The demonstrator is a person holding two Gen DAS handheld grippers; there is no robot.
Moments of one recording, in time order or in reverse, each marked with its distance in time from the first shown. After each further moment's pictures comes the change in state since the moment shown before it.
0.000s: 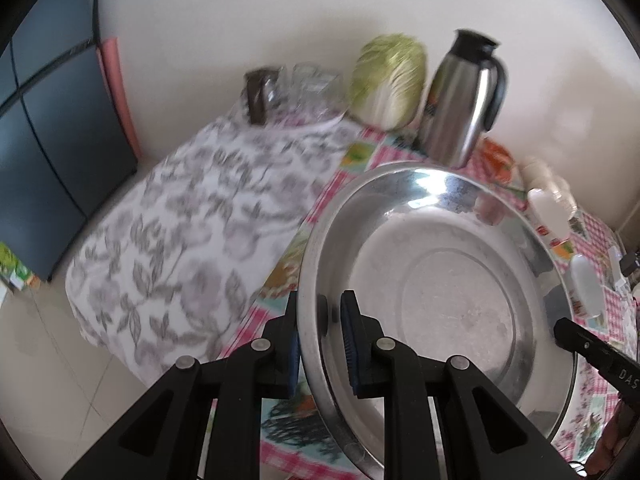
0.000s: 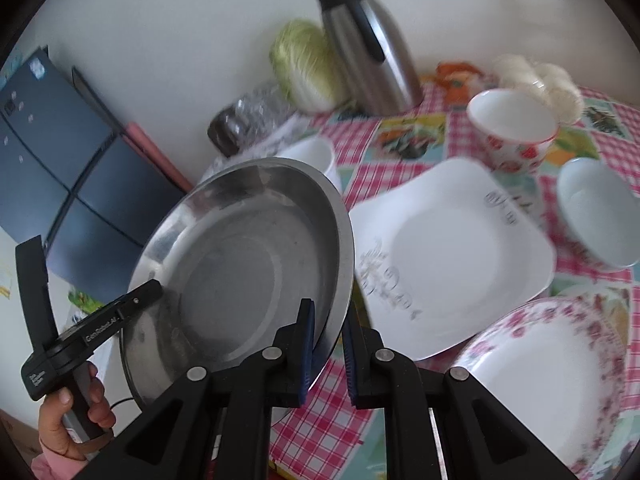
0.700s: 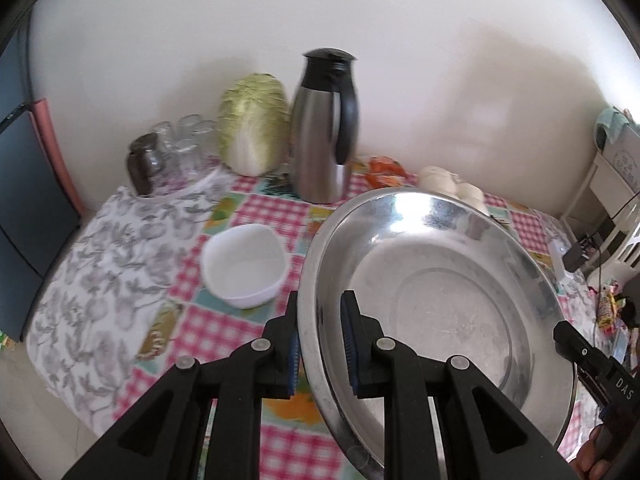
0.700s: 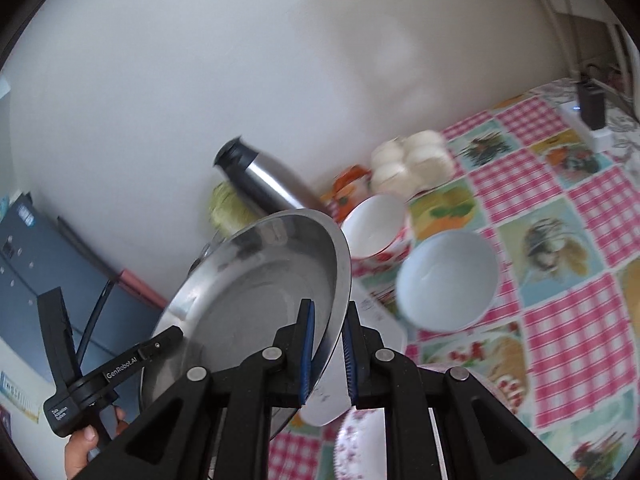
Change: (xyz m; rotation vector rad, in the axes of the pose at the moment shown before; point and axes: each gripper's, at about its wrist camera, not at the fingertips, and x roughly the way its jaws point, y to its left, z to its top) left arm -0.018 -0.166 0.050 0.141 -0.044 -0.166; right arm -0.125 -0.119 0.021 0.311 -0.354 -0.014
